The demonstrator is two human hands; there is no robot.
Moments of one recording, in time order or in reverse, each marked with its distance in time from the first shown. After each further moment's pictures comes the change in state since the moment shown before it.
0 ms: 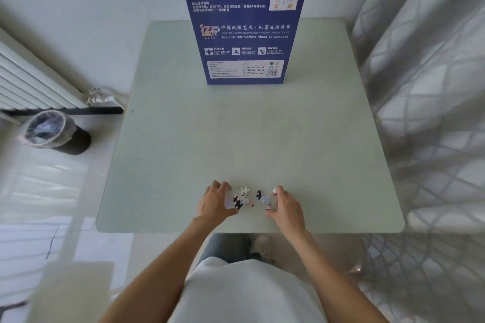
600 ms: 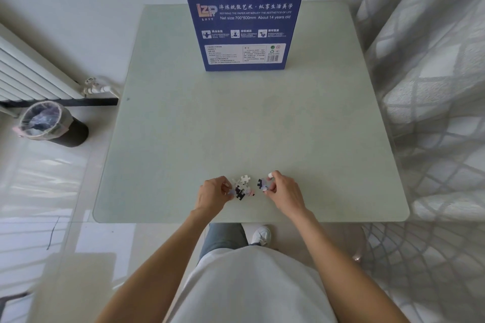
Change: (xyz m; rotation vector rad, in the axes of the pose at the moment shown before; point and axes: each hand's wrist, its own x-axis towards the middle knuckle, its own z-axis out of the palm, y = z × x) left_hand 0.002 -0.008 0.011 -0.319 0.086 -0.072; right_hand 0.020 -0.004 -0.002 0.075 -0.008 -0.054
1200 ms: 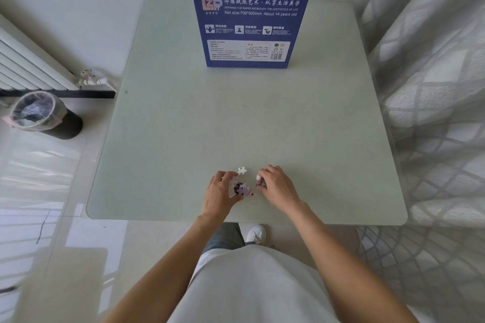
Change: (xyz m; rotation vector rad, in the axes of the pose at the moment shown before) left_hand -0.009 0.010 0.020 0.043 0.118 0.161; right_hand 0.015 -0.013 -0.002 -0.202 -0.069 -0.245
